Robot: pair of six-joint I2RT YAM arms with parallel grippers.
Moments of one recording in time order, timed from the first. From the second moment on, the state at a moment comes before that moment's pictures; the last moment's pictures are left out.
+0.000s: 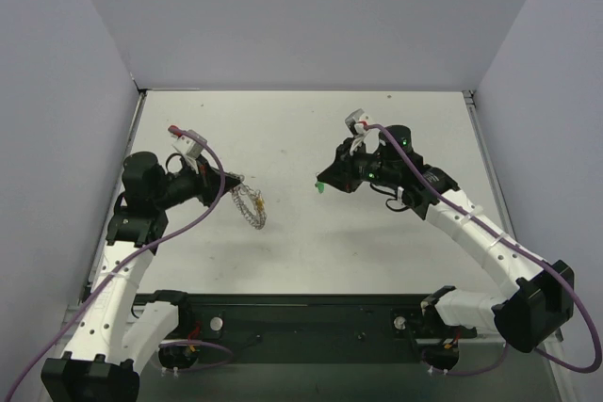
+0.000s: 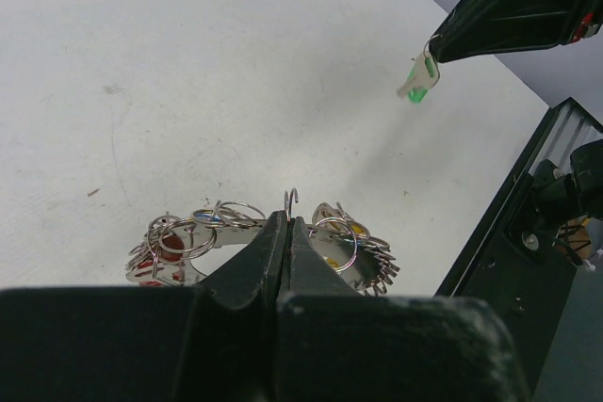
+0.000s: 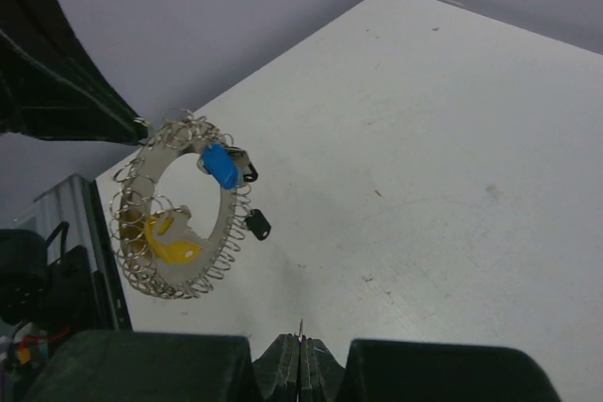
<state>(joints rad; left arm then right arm) -0.10 0.85 0.81 -0.25 0.78 -0.14 0.55 1.22 1.02 -0.22 -0.47 0.10</state>
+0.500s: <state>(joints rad) -0.34 0.90 0.82 -0.17 0.73 -0.19 0.55 1.22 1.07 -0.23 -0.69 0.11</state>
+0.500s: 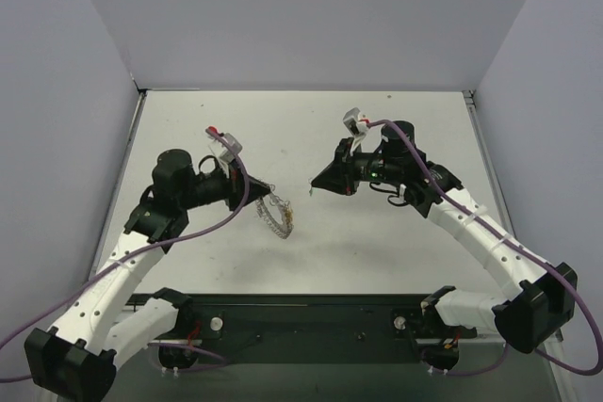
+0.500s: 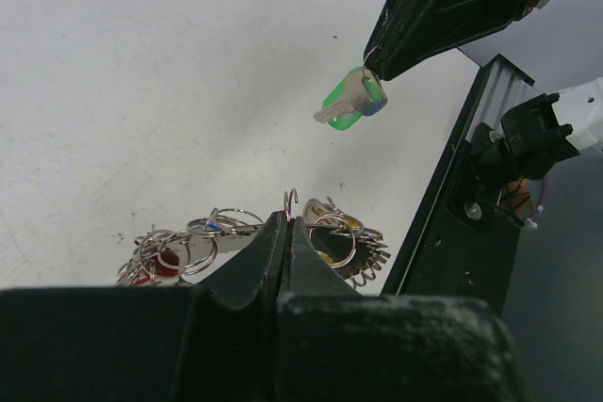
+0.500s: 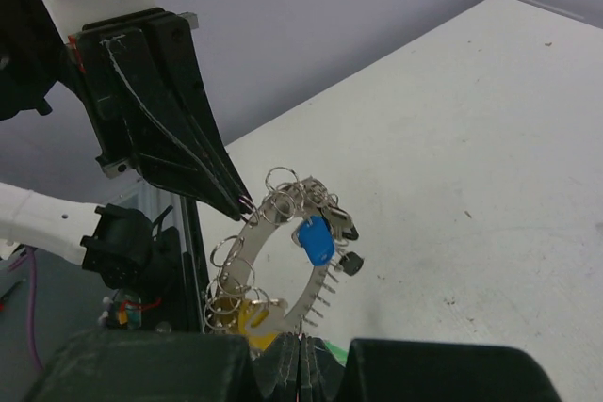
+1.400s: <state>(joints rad) -0.66 1.04 0.91 -0.22 0.46 -0.05 0.60 1.28 1.17 -0.41 -0.80 0.00</state>
